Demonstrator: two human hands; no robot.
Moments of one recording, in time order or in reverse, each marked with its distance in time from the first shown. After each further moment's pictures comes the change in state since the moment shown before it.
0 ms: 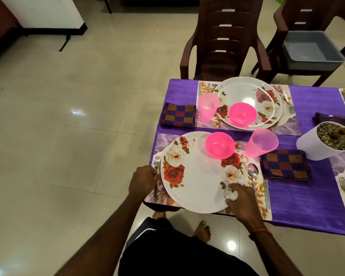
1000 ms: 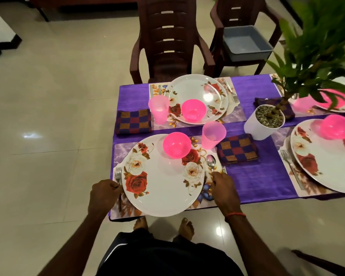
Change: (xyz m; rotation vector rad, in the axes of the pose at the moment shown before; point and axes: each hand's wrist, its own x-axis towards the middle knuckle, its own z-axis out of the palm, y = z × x) left_hand 0.010 -0.002 0.003 0.010 0.004 -0.043; right_hand 0.020 0.033 -0.031 -0.172 0.165 0.006
